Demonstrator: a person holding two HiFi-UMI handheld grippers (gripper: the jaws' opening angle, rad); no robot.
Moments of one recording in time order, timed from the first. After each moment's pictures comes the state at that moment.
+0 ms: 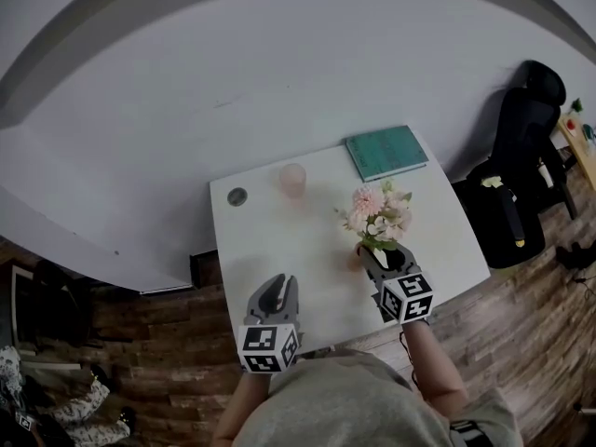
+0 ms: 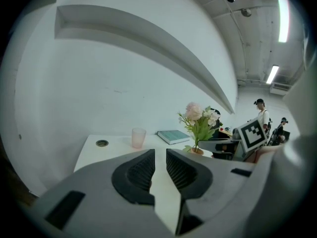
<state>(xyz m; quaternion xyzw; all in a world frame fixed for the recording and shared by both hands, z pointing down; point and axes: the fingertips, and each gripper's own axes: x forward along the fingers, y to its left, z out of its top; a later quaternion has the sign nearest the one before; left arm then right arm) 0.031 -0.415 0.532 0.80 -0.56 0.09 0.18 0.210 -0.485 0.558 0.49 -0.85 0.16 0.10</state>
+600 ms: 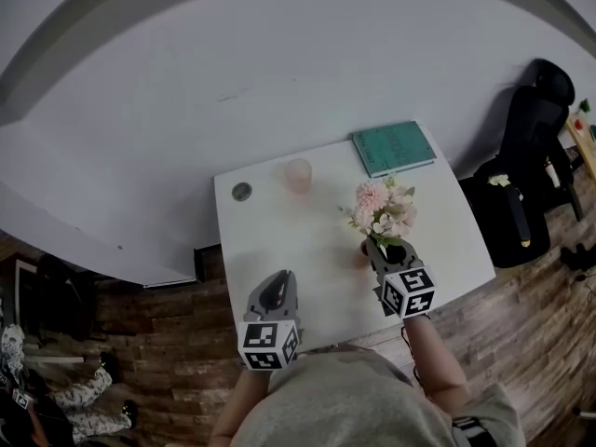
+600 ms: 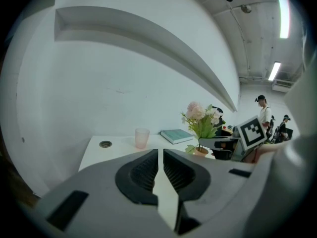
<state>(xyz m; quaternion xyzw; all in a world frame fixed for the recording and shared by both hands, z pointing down) 0.024 -0.418 0.533 0.79 -0.57 0.10 0.18 0.205 -0.496 0.559 0.49 -0.86 0.15 0.10</state>
